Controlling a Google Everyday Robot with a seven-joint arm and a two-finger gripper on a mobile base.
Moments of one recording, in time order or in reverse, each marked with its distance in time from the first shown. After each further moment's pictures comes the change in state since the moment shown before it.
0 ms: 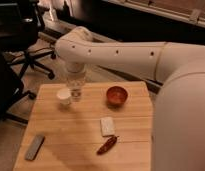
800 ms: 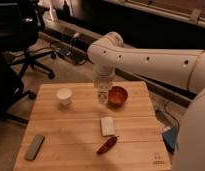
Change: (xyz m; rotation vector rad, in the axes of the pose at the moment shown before) arm 0.015 -0.117 0.006 0.133 0.006 0.236
